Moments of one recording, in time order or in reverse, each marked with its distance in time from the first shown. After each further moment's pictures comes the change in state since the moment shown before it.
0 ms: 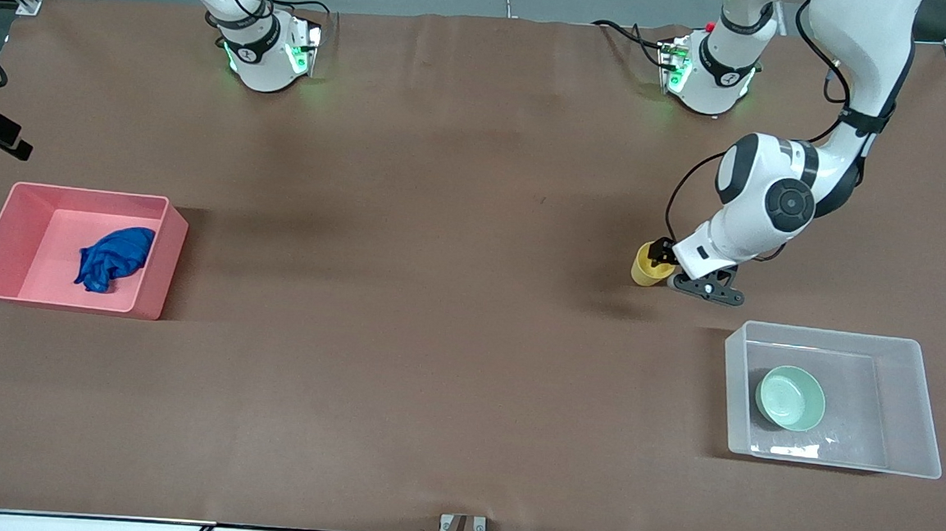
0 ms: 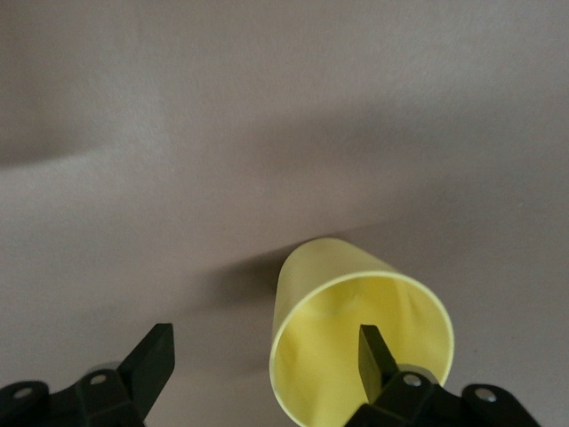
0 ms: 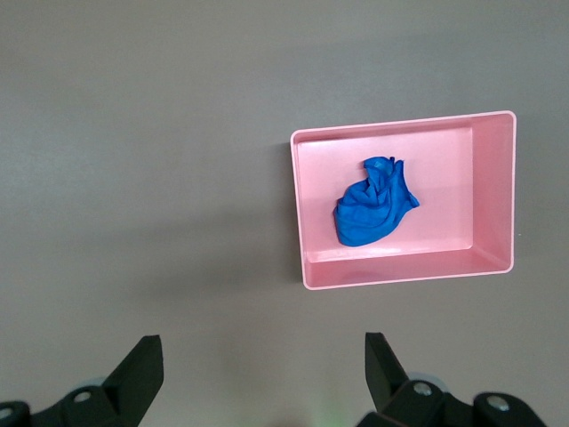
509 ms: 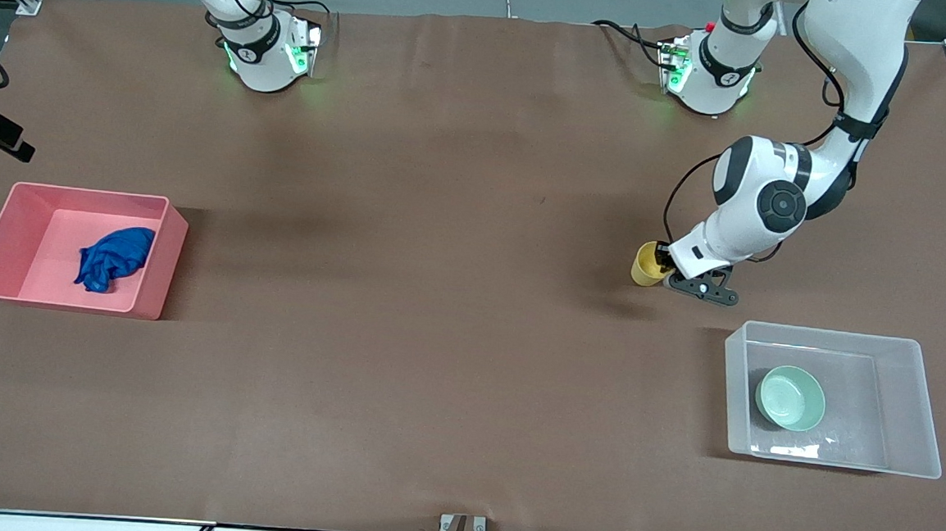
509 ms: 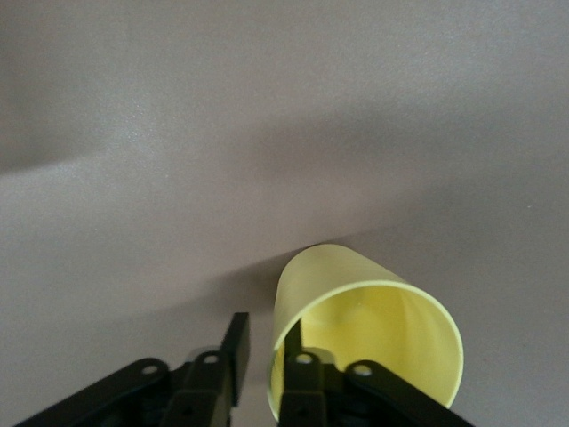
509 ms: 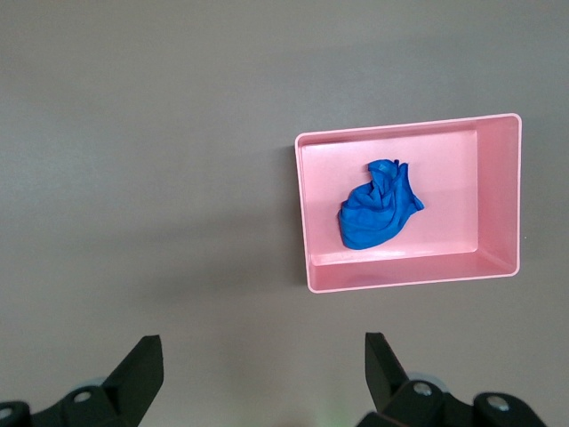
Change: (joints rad) left arm 0.000 0.010 -0.006 -0.003 0.009 0.041 0.000; right arm 0.000 0.000 0.002 -0.004 0.003 0.010 0.001
